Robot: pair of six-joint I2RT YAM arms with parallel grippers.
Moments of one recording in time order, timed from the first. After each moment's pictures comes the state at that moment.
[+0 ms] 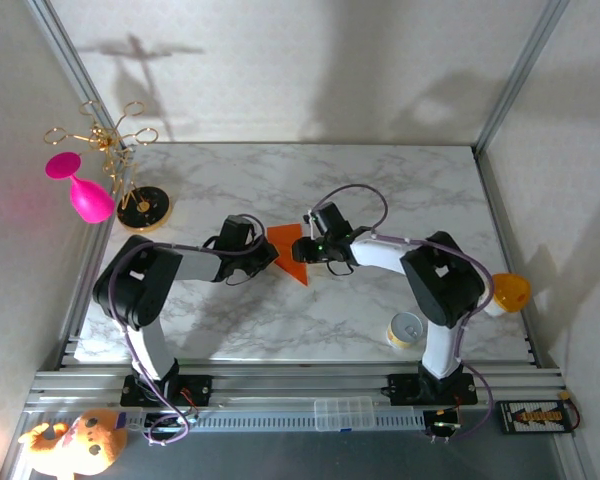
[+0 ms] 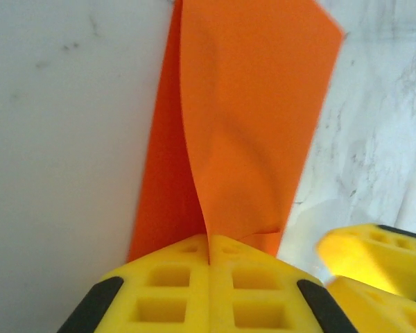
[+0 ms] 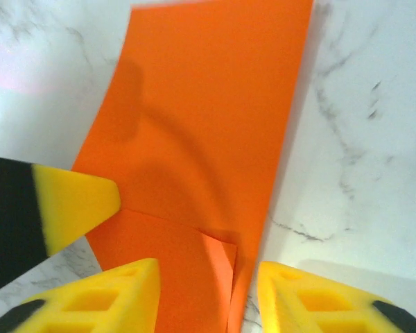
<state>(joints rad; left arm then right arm) -0.41 1.79 0.77 0.23 0.36 -1.07 0.67 1.84 1.08 -0.12 -0.21 0.45</state>
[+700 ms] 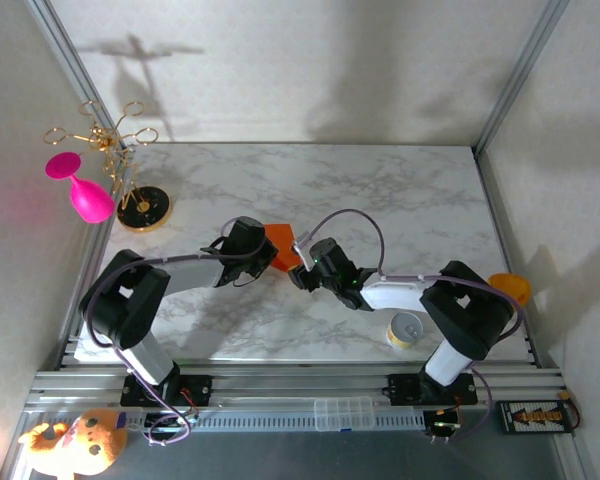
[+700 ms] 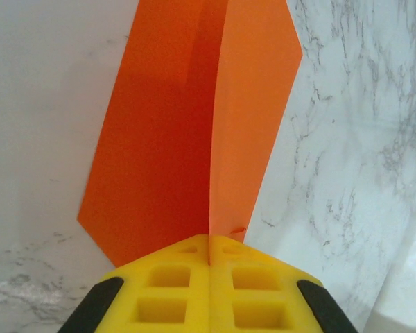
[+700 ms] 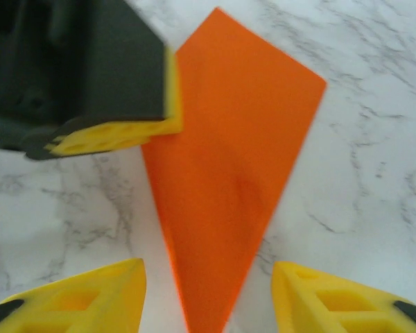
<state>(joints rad) -0.53 1.67 0.79 0.08 0.06 -1.34 0.88 1.65 0.72 0.29 0.07 0.03</state>
